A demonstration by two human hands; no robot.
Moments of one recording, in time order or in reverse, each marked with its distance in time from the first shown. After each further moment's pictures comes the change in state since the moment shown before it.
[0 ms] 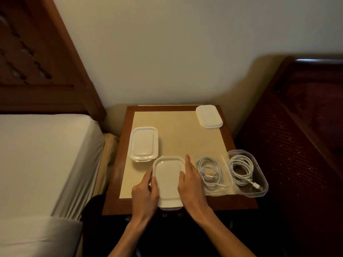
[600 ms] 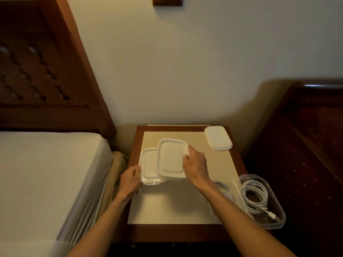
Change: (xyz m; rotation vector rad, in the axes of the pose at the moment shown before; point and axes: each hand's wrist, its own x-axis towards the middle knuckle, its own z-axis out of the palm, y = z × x) left_hand 0.139 -0.054 -0.040 -0.010 -0.149 -0.248; right_hand 0.118 -0.047 -0.025 0.054 0.062 -0.104
